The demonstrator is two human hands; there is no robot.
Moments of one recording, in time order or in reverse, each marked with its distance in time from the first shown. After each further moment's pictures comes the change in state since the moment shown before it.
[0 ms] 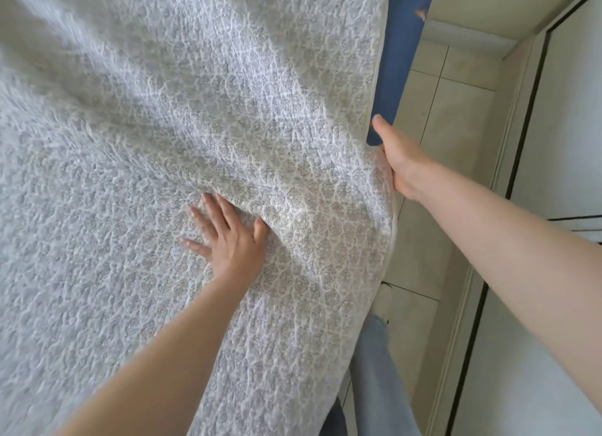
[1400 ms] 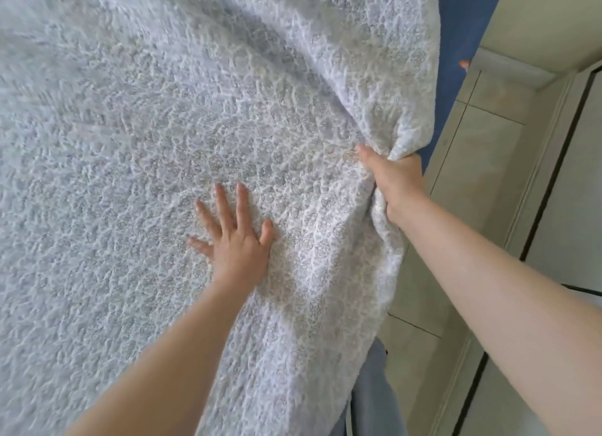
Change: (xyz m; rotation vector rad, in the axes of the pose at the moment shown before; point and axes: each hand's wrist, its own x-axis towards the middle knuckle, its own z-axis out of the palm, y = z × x) left_hand 0.069 0.031 -0.039 -0.054 0.040 0.065; right_hand 0.026 -0.070 0.048 0.091 0.256 -0.197
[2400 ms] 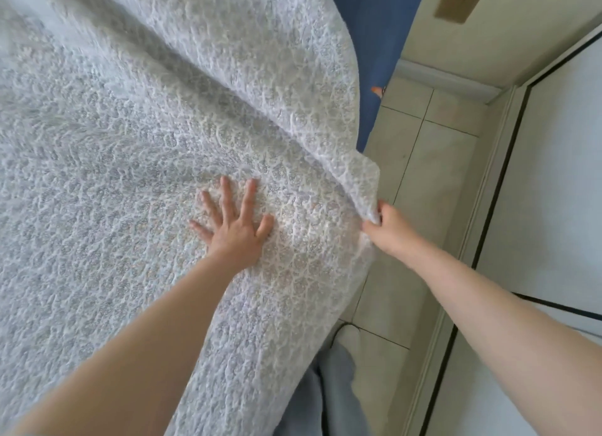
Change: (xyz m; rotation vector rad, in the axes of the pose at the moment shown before) left_hand 0.021 0.110 0.015 0.127 -0.132 0.109; right_hand 0.035 0.044 -0.141 -0.639 -0.330 -0.053
